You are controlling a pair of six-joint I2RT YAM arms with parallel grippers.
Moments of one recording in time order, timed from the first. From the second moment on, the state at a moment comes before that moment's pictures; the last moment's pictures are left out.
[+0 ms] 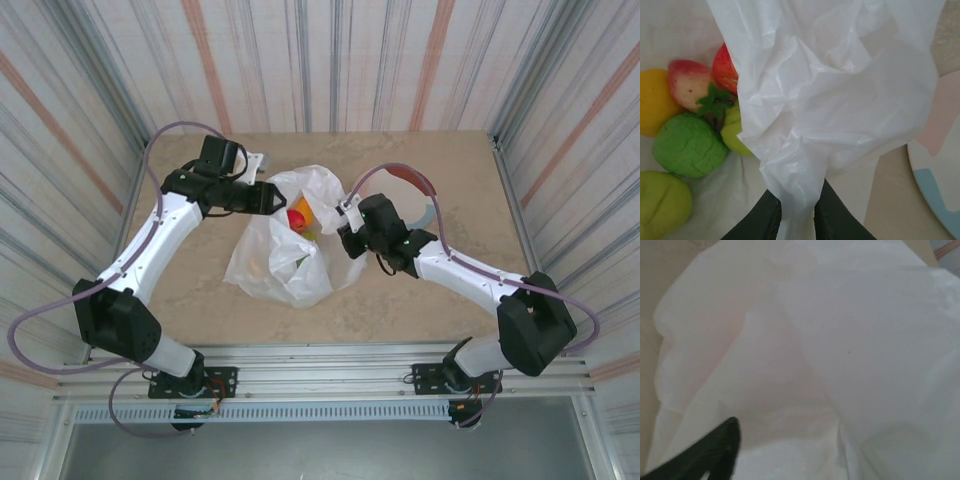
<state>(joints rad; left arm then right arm) -0.34 1.48 1.44 -0.85 0.37 -0.17 0.68 1.41 0.91 -0.16 -0.01 0.04</state>
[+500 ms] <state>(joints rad) -0.49 1.12 1.44 -0.91 0.21 -0.13 0.68 1.37 0.91 -0.12 -0.11 0.25</state>
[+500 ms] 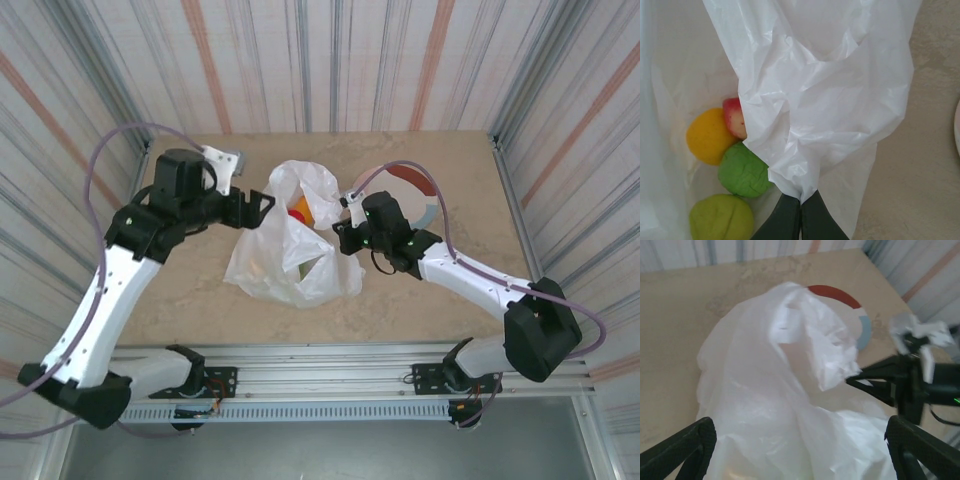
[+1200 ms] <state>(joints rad) -0.92 1.30 1.44 -0.95 0.00 0.67 0.66 1.37 0.91 -0.11 -0.13 0.29</state>
